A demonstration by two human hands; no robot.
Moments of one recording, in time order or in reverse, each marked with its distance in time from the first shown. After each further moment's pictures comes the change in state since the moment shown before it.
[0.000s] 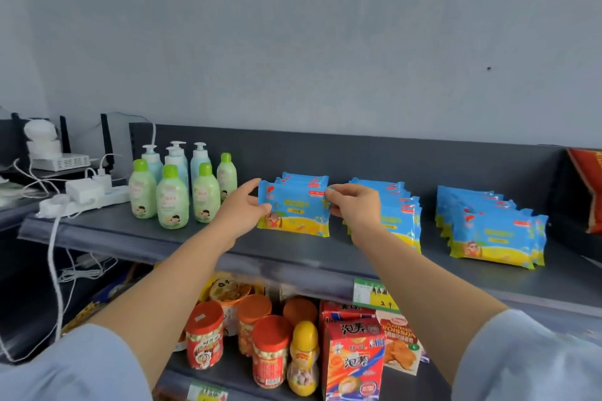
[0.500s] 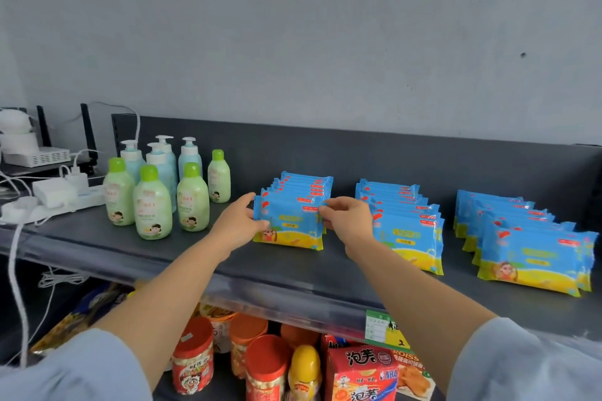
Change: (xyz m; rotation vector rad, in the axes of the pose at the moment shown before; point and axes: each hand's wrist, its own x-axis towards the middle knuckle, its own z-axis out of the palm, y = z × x) left_hand 0.075 -0.051 0.018 0.120 -0.046 -0.098; right_hand 0.057 0.044 0.028 -0.135 -0.036 0.074
